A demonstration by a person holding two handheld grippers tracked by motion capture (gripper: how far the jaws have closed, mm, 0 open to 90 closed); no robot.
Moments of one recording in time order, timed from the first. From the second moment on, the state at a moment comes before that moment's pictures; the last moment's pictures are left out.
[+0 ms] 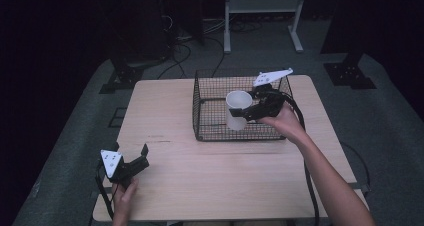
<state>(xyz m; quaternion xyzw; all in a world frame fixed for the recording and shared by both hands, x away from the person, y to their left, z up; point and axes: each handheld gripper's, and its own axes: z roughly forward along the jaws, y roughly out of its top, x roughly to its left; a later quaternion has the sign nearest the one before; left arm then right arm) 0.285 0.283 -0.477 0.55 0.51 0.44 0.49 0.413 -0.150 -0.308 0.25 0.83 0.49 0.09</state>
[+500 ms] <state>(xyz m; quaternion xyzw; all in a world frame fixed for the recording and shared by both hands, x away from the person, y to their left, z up) 0.285 0.284 -0.477 0.55 0.51 0.43 0.49 0.444 -0.140 -0.307 0.27 0.84 0.47 0.10</state>
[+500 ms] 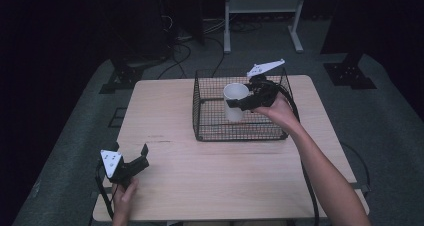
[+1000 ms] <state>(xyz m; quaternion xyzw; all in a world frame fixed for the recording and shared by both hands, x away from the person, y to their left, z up) 0.285 0.283 -0.477 0.55 0.51 0.43 0.49 0.465 -0.137 -0.305 0.29 0.83 0.47 0.10</state>
